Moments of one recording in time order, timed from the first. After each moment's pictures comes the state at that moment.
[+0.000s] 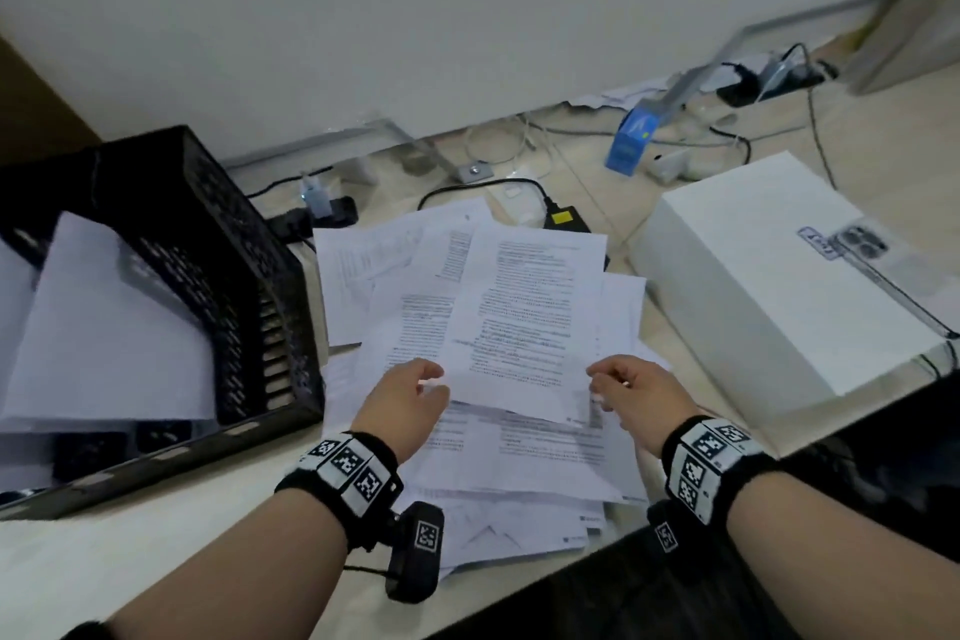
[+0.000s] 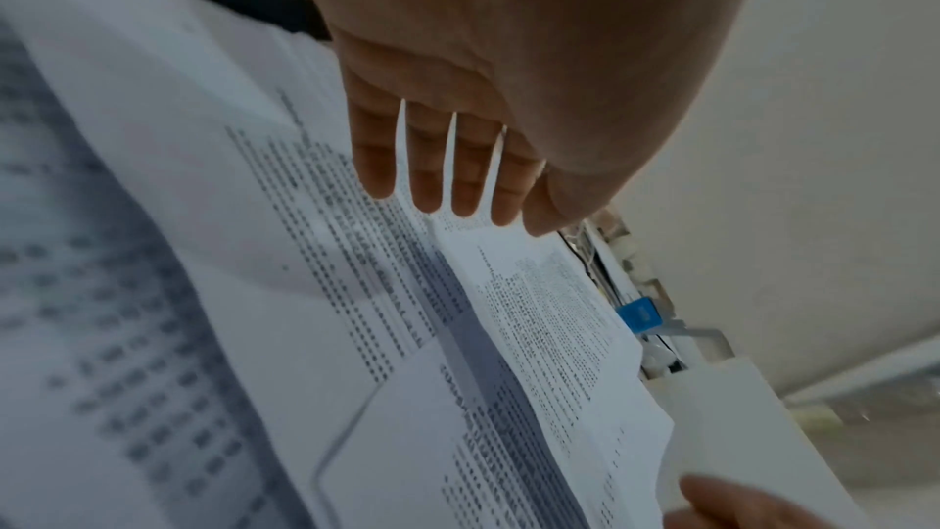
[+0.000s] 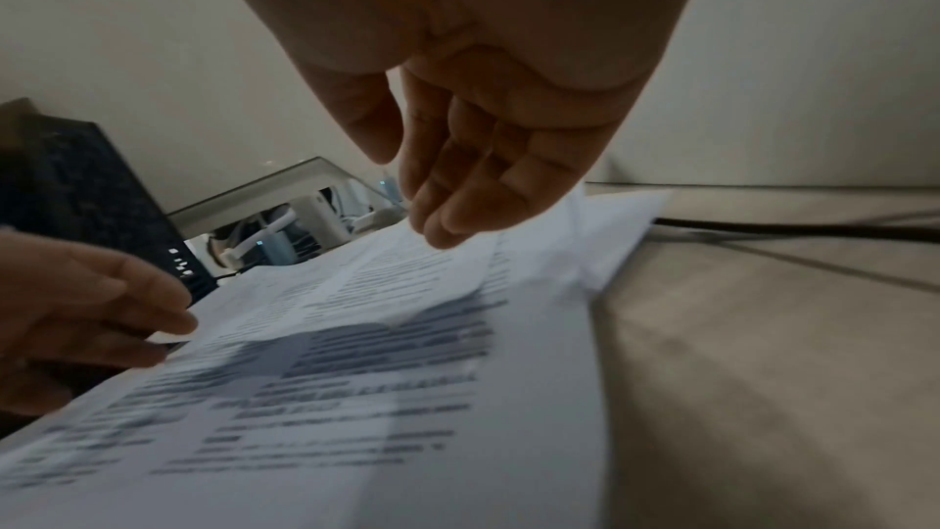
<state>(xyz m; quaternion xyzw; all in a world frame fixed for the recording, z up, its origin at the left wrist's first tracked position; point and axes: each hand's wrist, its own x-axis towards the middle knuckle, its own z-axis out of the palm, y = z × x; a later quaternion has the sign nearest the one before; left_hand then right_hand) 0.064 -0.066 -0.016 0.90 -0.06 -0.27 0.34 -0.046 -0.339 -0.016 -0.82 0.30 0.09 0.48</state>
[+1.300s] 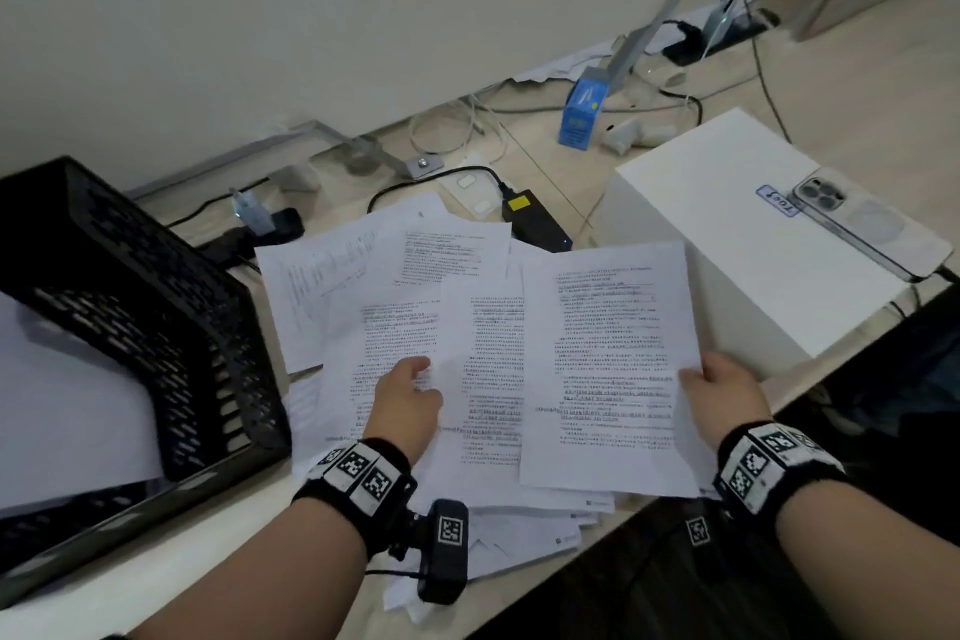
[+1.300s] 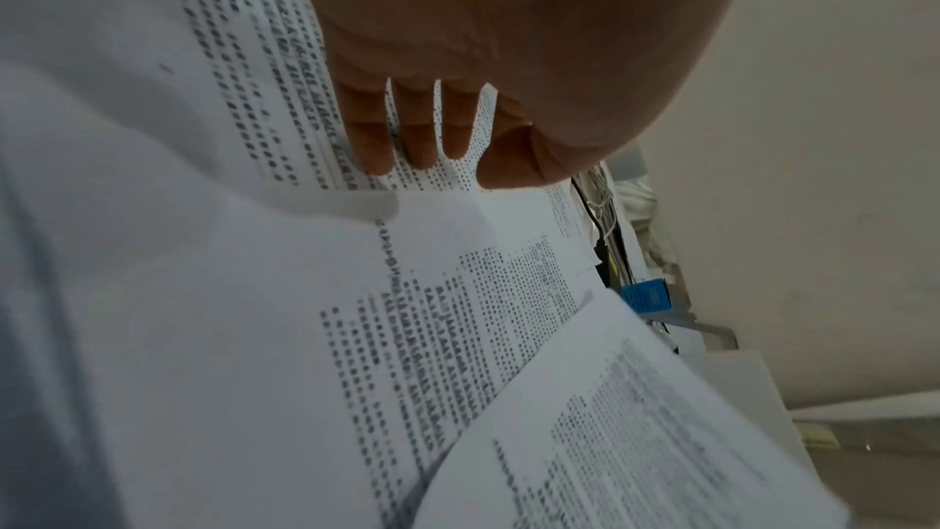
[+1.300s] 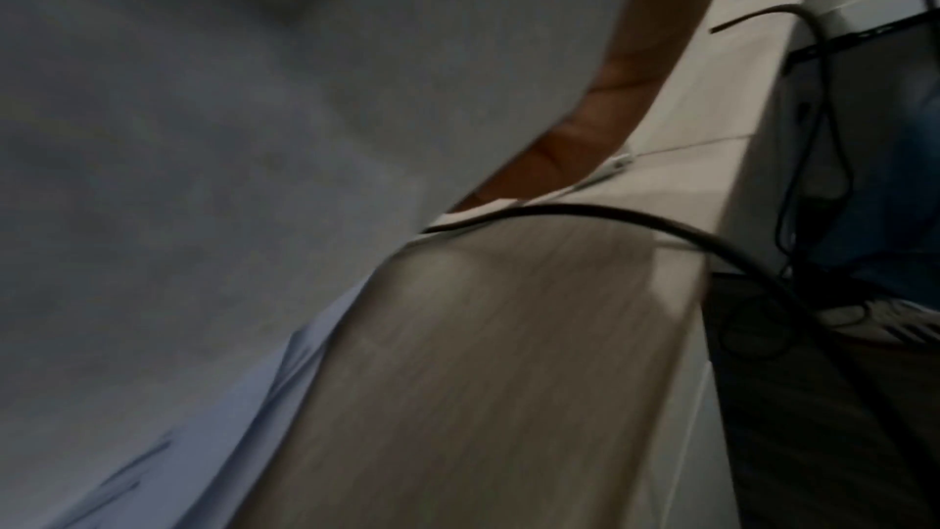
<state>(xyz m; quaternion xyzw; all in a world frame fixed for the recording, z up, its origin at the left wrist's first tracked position) 0.069 -0.110 -0.038 0.85 0.03 -0.30 0.44 -0.100 -0.400 -0.034 -0.73 0.49 -0.02 0.47</state>
